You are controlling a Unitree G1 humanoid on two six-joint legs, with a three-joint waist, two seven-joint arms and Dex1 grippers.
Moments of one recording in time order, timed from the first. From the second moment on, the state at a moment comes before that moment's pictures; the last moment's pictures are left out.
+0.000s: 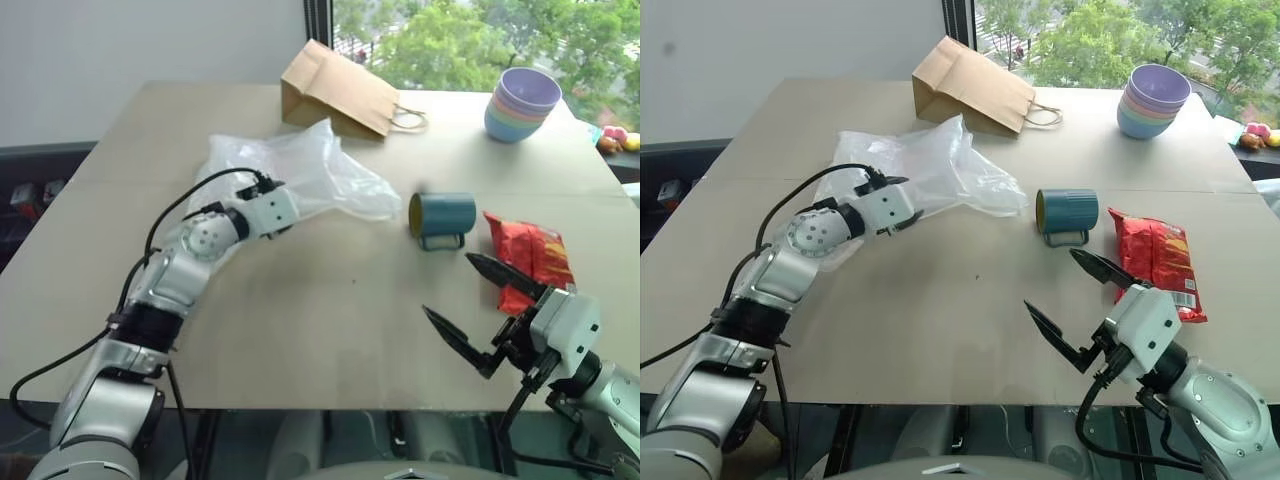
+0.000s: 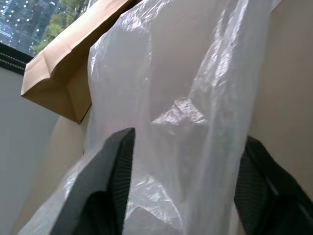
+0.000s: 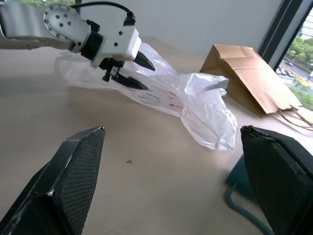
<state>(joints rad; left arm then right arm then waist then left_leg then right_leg) -0.67 0.67 -0.22 0.33 0.20 0.00 -0.60 0.36 -0.54 -0.09 -0.94 0.37 0.25 0.52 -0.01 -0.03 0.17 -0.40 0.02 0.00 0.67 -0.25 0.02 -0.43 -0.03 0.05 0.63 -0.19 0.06</state>
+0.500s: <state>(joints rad) -0.97 0.57 0.03 0.27 -0.15 0.69 -0.66 -0.12 -0.57 0.14 -0.62 0.11 0.63 0.45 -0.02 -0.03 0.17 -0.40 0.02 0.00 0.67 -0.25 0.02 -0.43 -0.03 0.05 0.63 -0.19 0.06</state>
